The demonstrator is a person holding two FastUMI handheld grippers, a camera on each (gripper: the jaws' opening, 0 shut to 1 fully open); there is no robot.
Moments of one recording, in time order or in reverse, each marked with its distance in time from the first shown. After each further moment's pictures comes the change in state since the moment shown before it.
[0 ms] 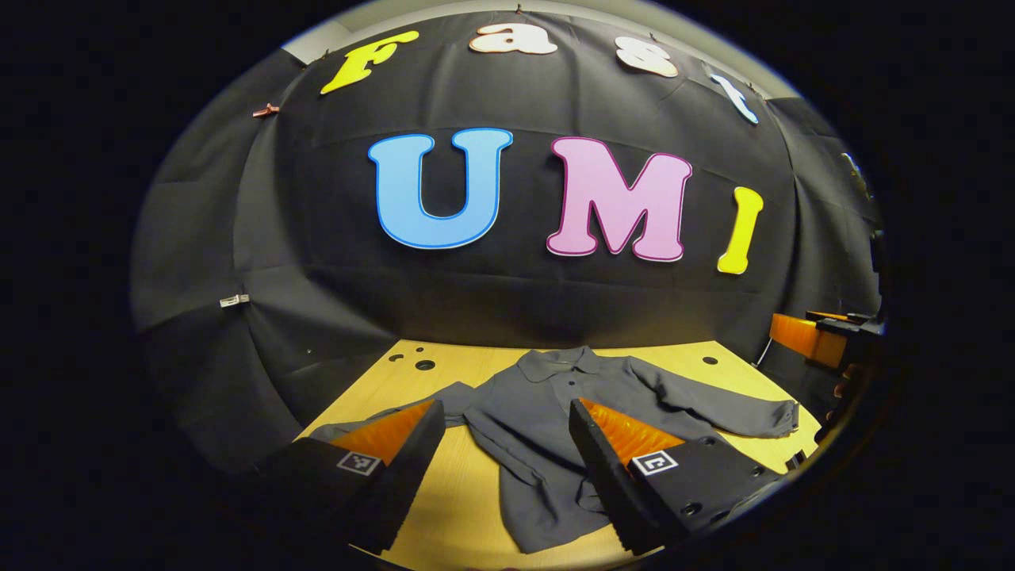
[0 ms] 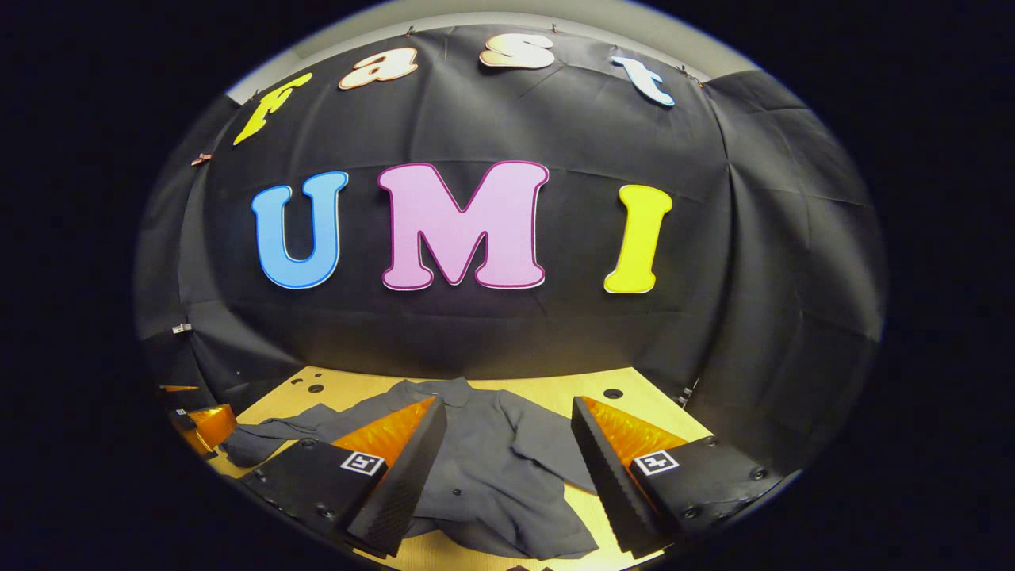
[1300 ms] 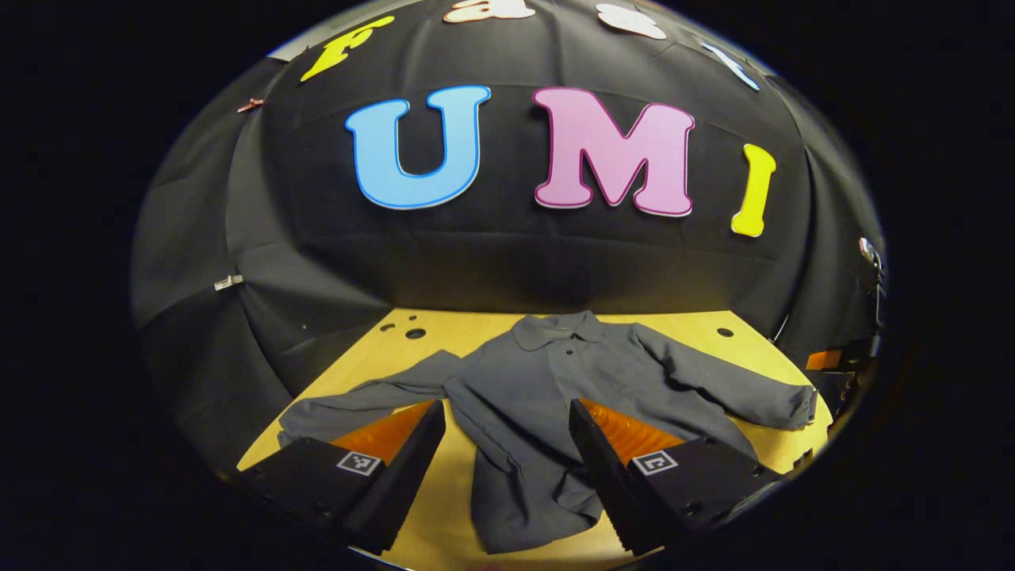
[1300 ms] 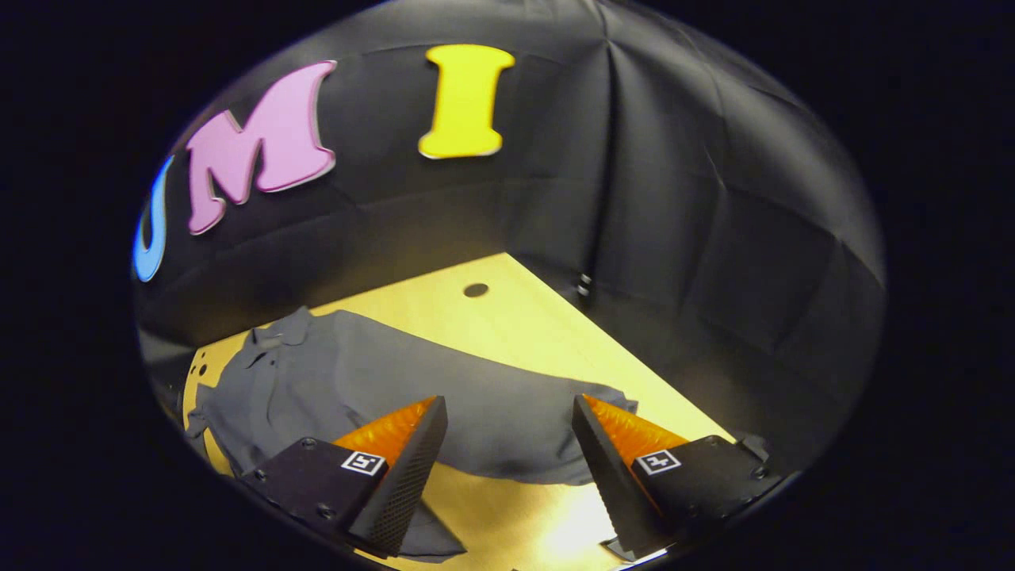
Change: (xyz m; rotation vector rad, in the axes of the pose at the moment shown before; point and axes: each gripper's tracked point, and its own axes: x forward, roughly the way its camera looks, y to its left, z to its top) left arm 0.043 -0.050 -0.055 0.017 0.170 0.045; right arm 0.055 -0.251 -0.171 0.211 0.448 -0.401
